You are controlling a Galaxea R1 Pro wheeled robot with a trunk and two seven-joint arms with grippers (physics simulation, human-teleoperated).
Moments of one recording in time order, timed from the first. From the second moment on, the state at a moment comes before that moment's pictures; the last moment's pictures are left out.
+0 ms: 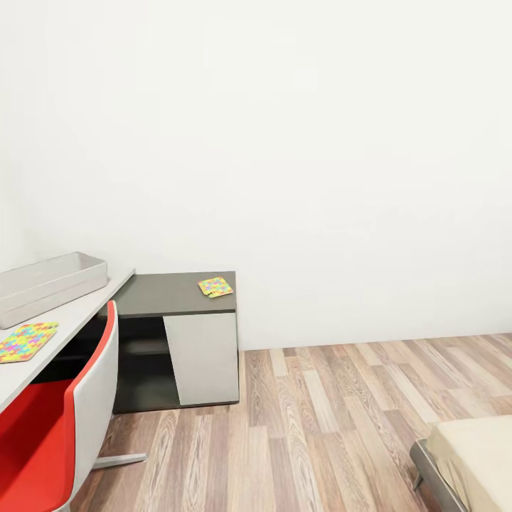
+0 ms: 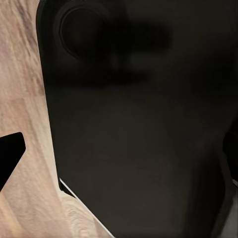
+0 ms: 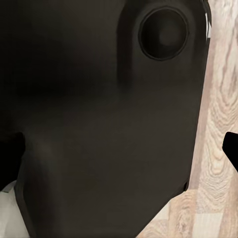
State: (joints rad) left arm 0.00 -0.03 0.00 -0.01 0.00 0.02 -0.01; right arm 0.00 0.03 0.00 0.00 -0.01 0.00 0.00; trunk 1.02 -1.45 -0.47
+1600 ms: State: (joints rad) left arm 0.00 -0.03 -0.01 -0.01 0.00 0.01 -0.01; right arm 0.00 0.04 -0.01 0.00 -0.01 0.00 0.00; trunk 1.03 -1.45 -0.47
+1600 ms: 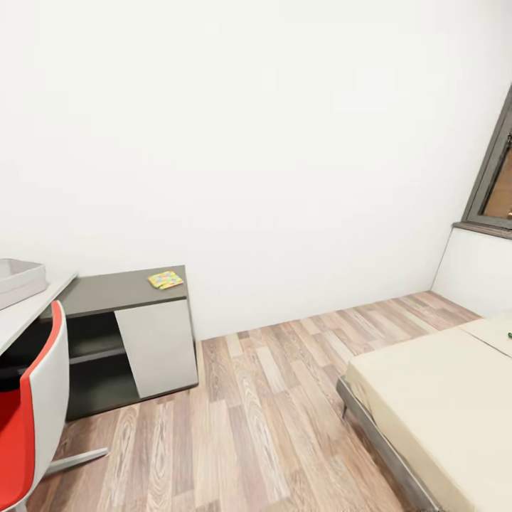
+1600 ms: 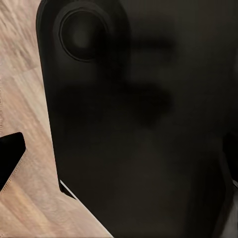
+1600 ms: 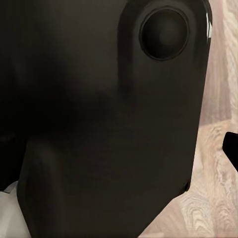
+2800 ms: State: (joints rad) left arm 0.00 -0.02 -0.01 -0.01 -0.01 -0.02 -0.01; right arm 0.00 0.04 0.00 0.00 0.00 0.00 0.00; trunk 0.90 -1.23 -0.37
